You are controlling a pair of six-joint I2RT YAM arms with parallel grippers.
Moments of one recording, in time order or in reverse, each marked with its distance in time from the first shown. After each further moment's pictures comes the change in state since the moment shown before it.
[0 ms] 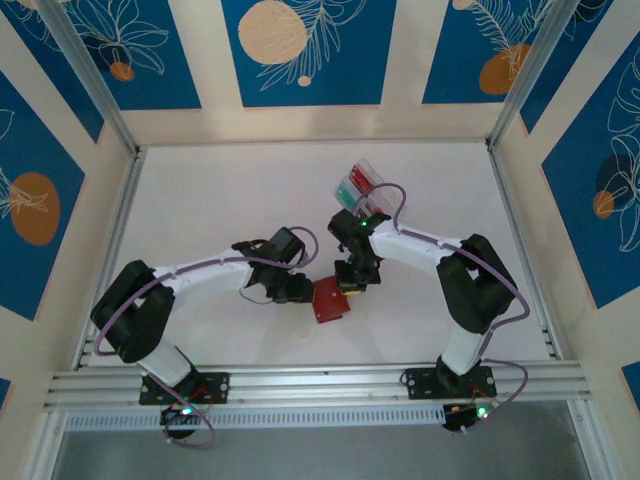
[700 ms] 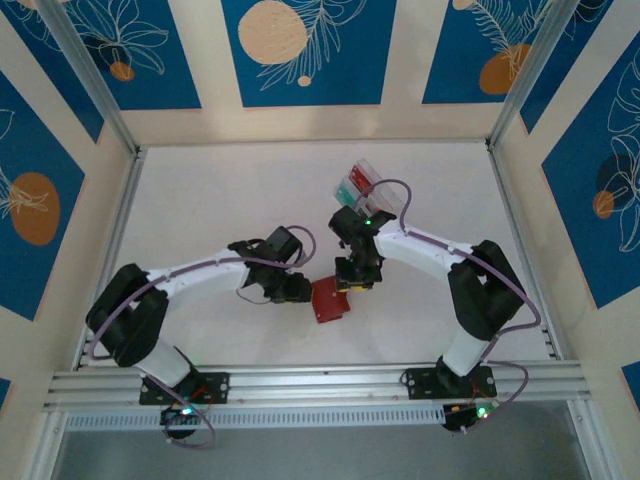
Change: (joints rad) left arm 0.004 -0.023 0.000 -0.025 0.000 0.005; right arm 0.008 -0.053 0.010 -0.021 0.011 0.018
